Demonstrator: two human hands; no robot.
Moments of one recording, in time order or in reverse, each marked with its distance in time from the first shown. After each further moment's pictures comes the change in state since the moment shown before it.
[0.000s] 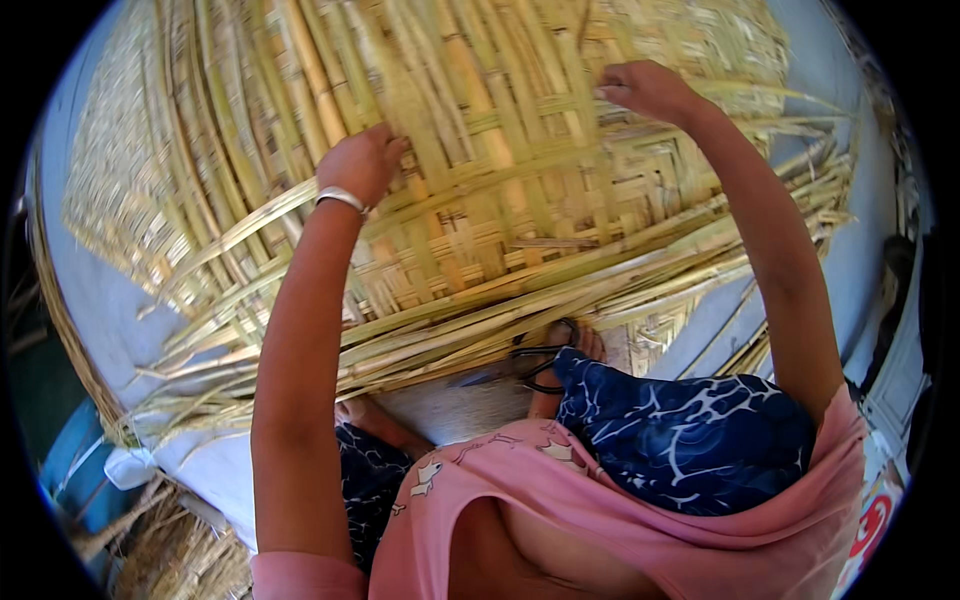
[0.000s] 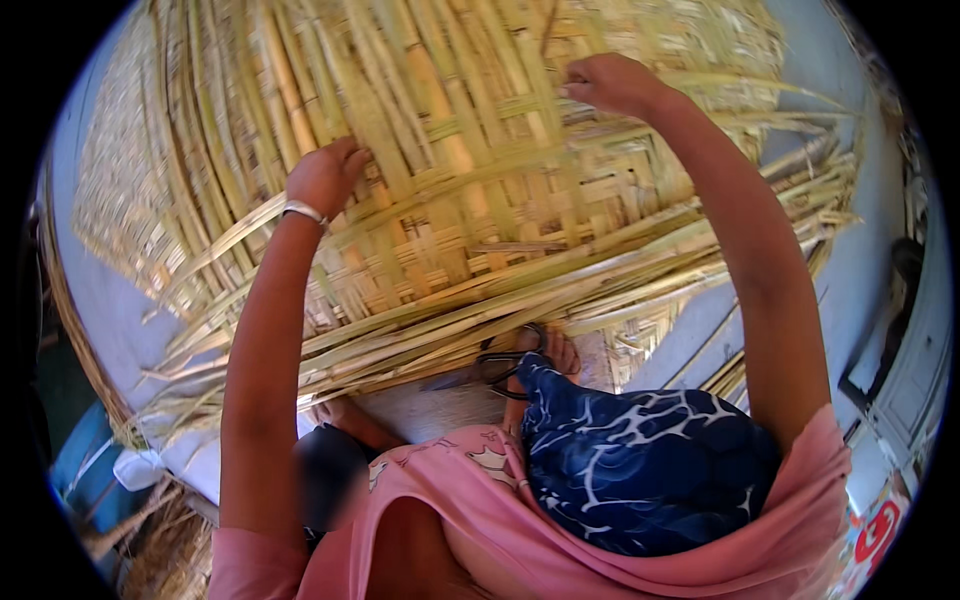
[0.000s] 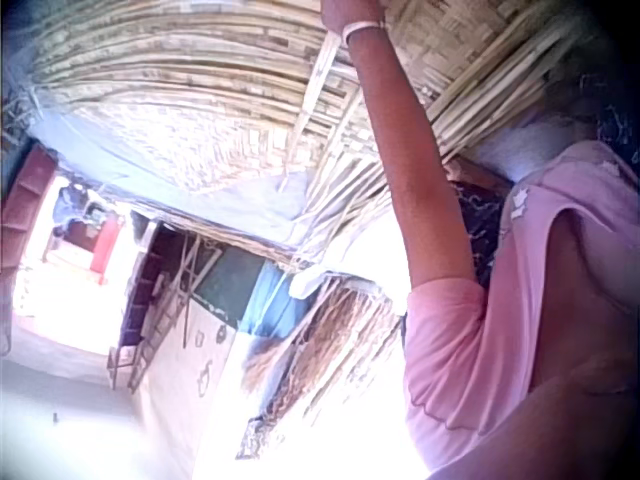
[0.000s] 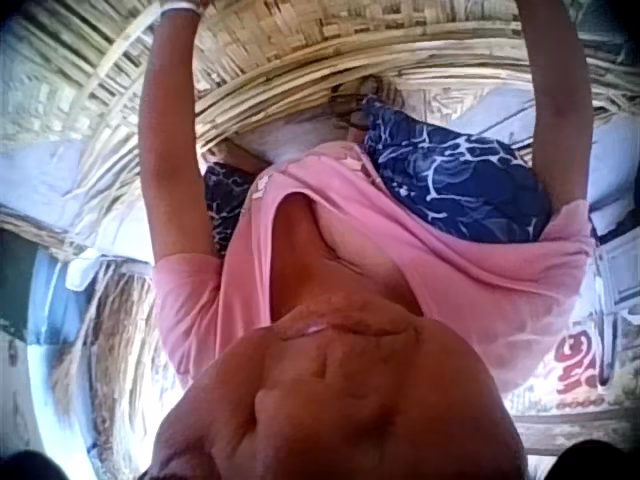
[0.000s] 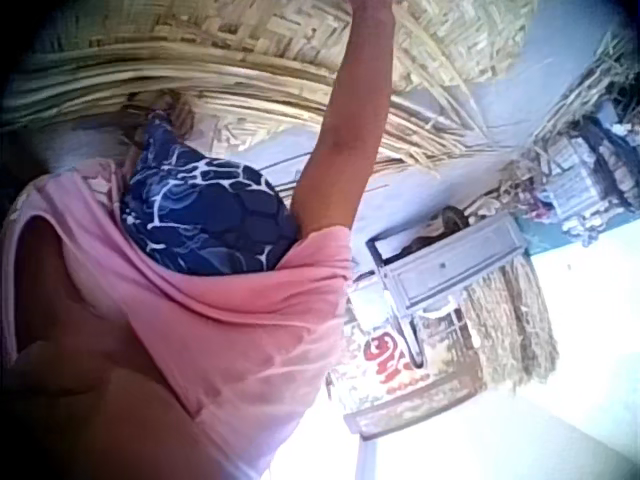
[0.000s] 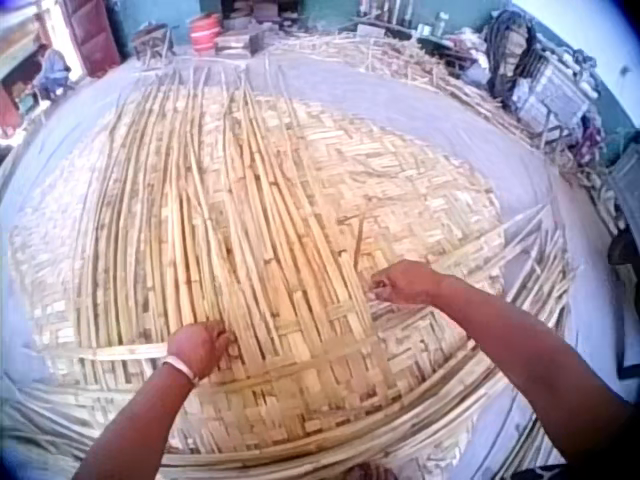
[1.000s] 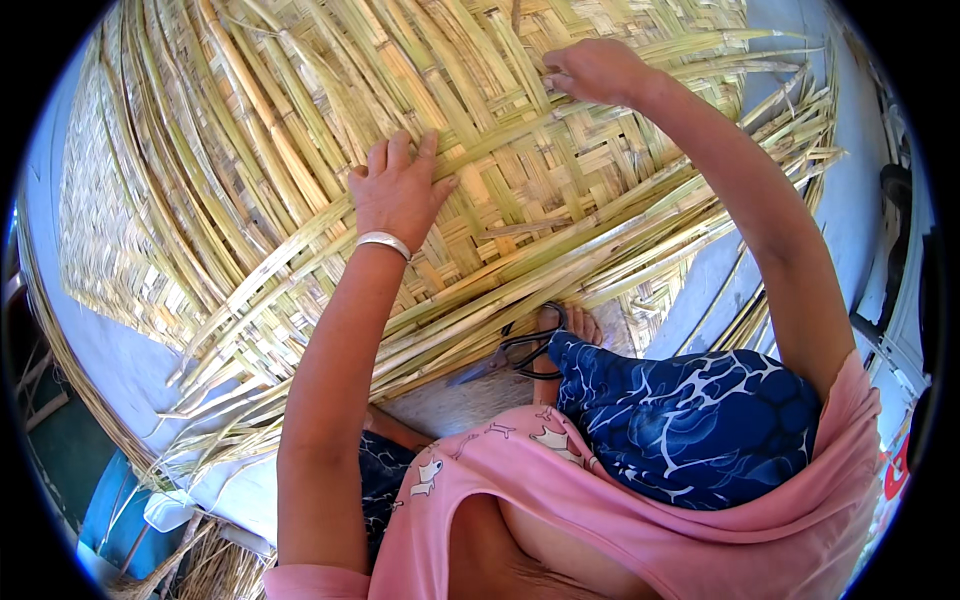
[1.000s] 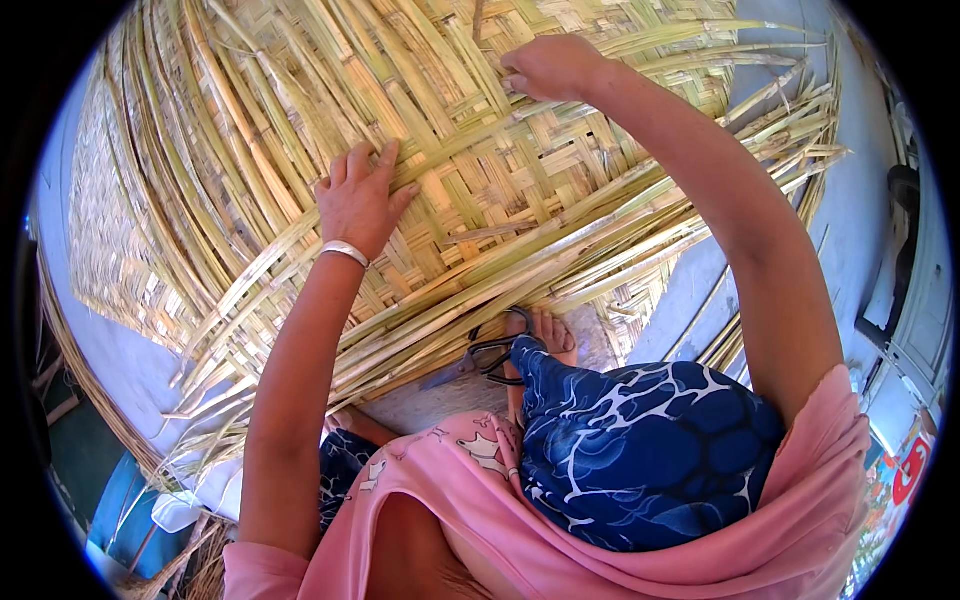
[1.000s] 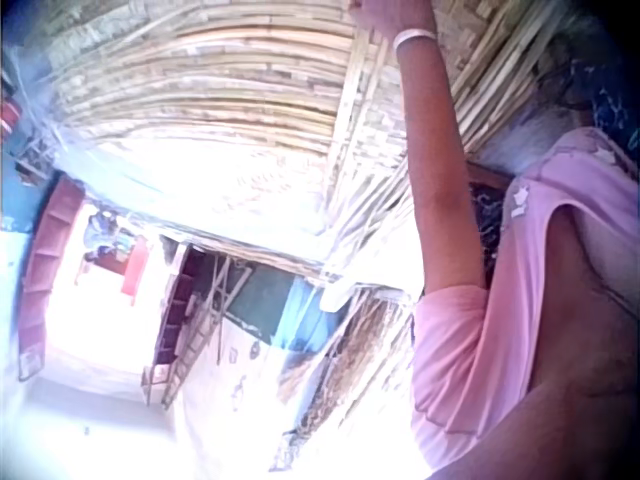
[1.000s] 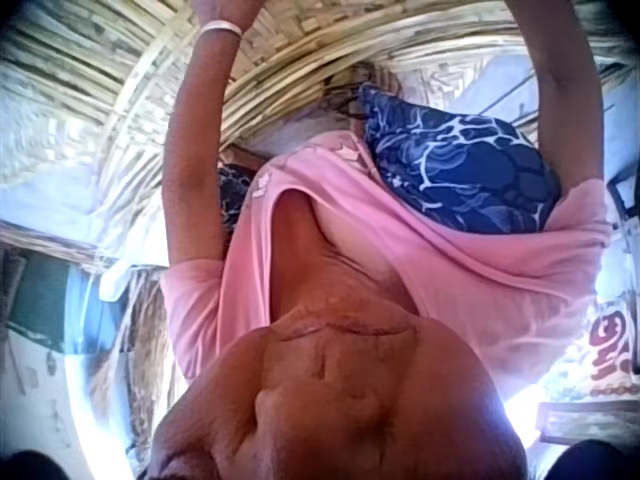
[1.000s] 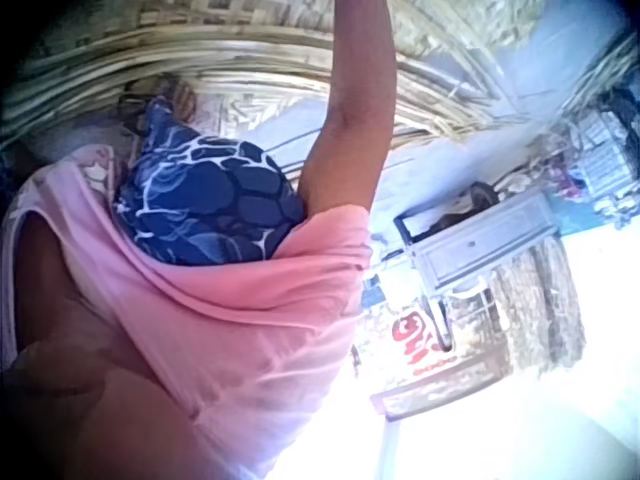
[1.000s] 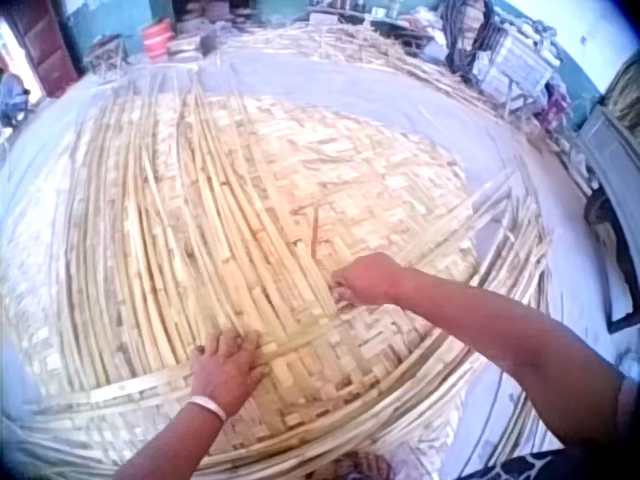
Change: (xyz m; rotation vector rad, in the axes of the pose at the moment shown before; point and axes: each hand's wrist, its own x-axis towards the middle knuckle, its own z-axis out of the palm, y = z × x) left_hand -0.032 0.085 0.031 0.286 0.091 0.248; right_hand -0.018 -0.024 0.007 -0.237 -0.024 0.045
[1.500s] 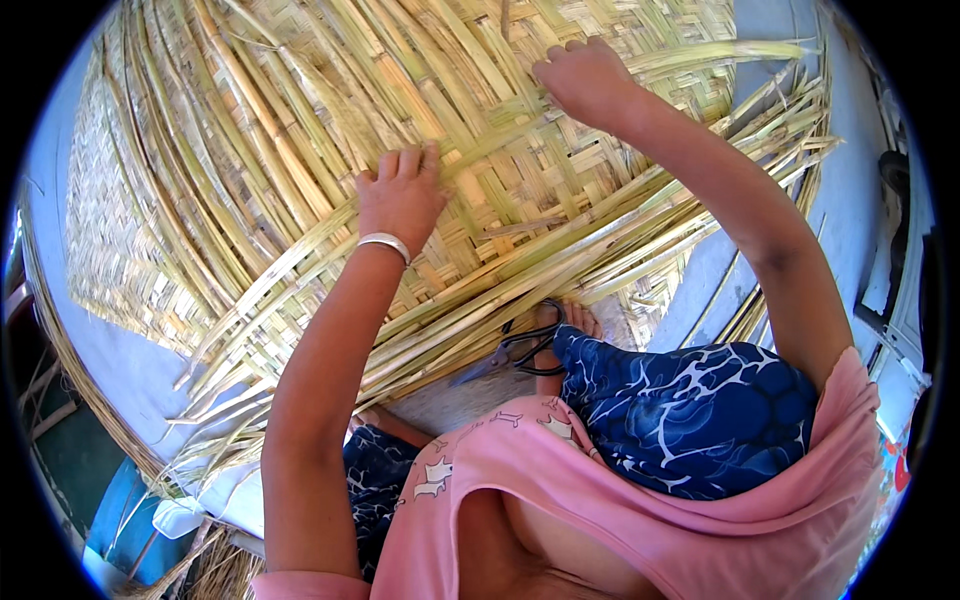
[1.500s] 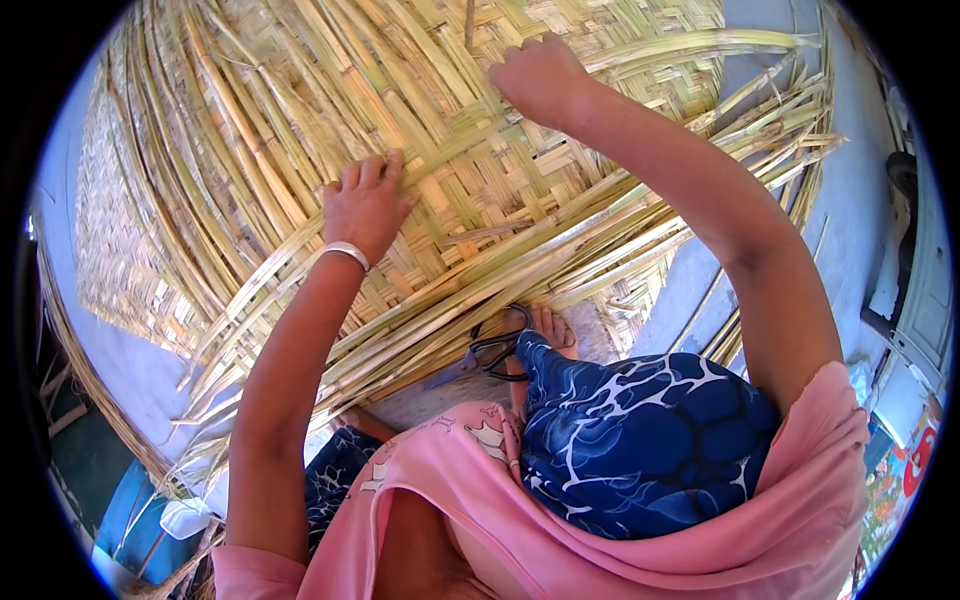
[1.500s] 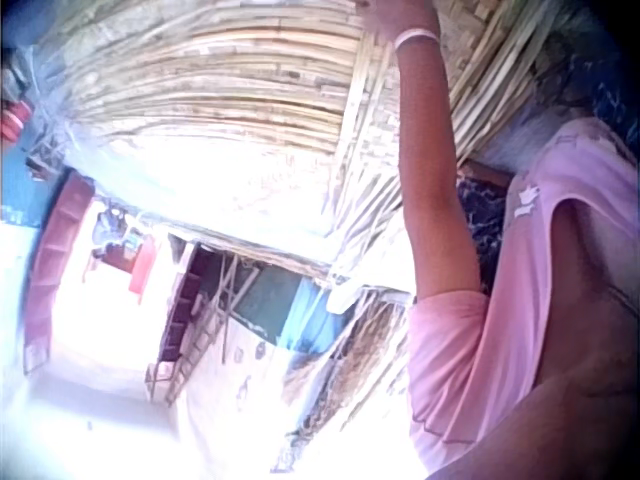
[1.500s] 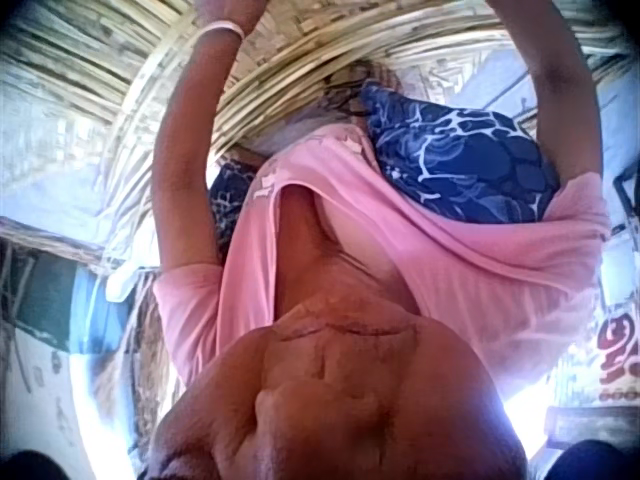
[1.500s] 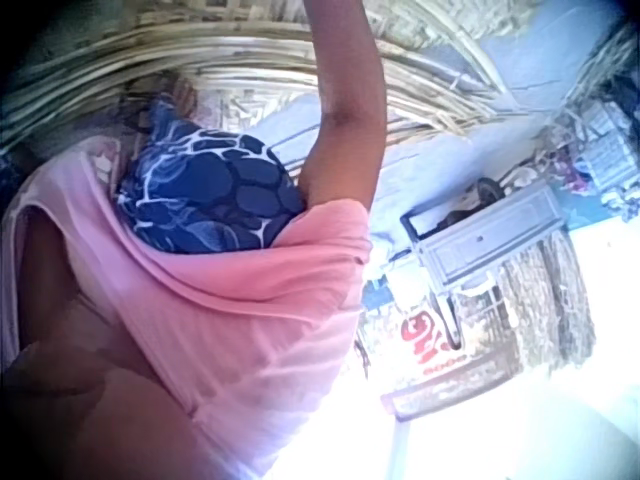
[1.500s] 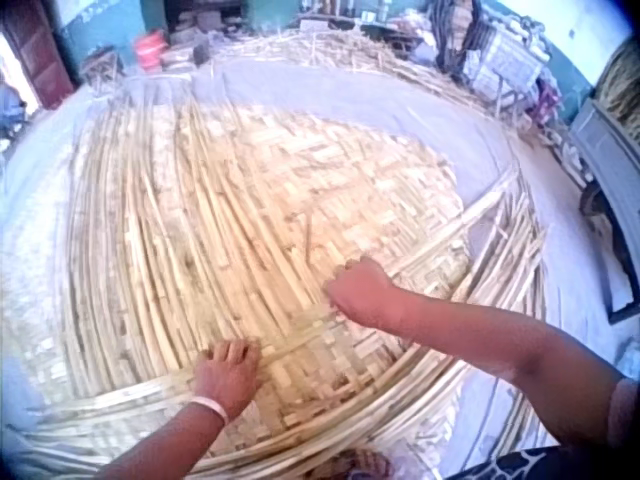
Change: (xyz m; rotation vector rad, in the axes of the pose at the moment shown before) left_hand 0.001 0.005 -0.004 0.061 -0.129 0.098; right_hand -0.020 -0.022 0.004 -0.334 0.163 -0.017
